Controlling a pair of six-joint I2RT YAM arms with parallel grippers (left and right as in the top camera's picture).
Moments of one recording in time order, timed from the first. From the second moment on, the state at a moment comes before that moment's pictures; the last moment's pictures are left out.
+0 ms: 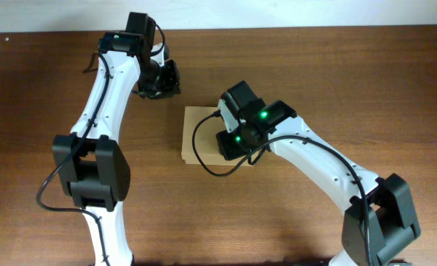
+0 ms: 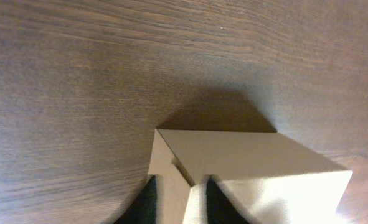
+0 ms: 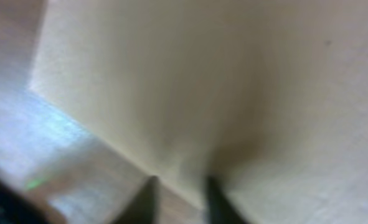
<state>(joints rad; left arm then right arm) -0.14 2.17 2.04 -1.21 0.33 -0.34 0.59 1.78 1.39 -0.89 -0.26 0.22</state>
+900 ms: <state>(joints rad) -0.12 1.79 2.04 -1.43 0.28 -0.17 0.42 1.64 1.84 -1.23 -0.30 -0.10</state>
